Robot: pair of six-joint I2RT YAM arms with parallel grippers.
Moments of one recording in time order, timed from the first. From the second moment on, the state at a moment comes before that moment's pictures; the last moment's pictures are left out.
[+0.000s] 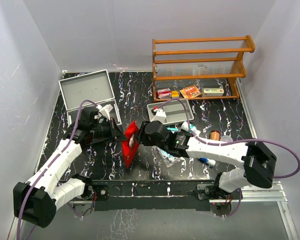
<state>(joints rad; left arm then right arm) -0.32 1.01 0.75 -0.54 0.58 -0.58 1.09 1.42 0.96 -0.12 0.33 0.95</state>
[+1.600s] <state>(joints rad) -0.32 1.06 0.66 -0.34 0.62 -0.64 1.06 1.34 0.64 -0.36 0.27 1.20</state>
